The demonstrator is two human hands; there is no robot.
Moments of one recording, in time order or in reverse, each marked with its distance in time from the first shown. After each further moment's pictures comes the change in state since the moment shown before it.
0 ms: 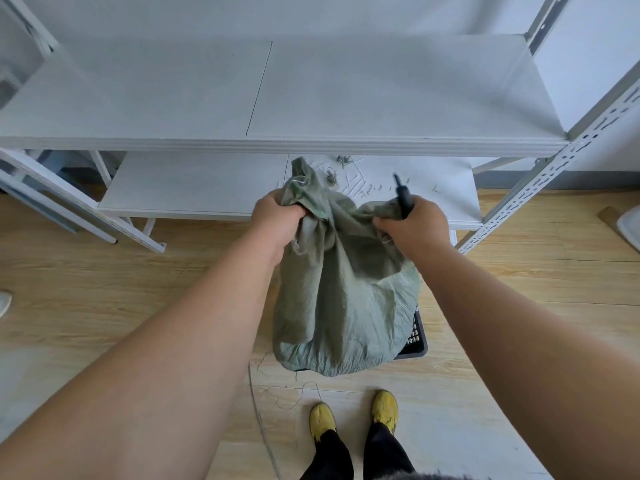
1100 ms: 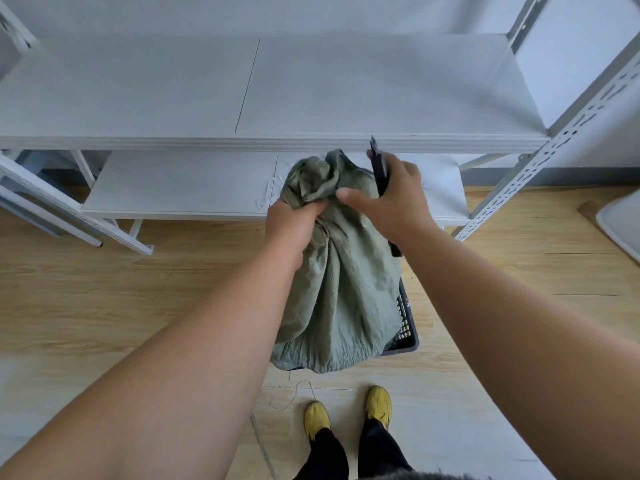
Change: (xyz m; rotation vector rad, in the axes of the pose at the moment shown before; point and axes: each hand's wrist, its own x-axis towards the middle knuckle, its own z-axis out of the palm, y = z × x) left_hand -0.018 -0.005 0.030 -0.122 0.006 -0.001; right_hand -0.012 -0.036 -0.006 0.063 0.002 -0.229
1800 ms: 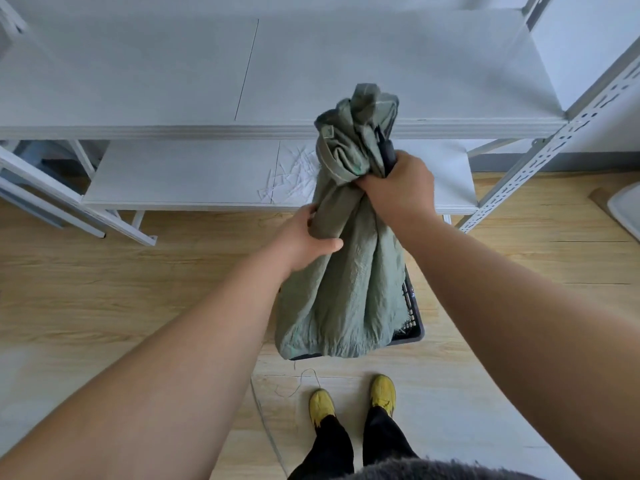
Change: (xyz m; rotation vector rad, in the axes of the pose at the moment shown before) left_hand 0.004 -0.025 -0.022 0.574 -0.393 0.078; right_hand 0.018 0.010 0.016 -0.046 0.116 0.110
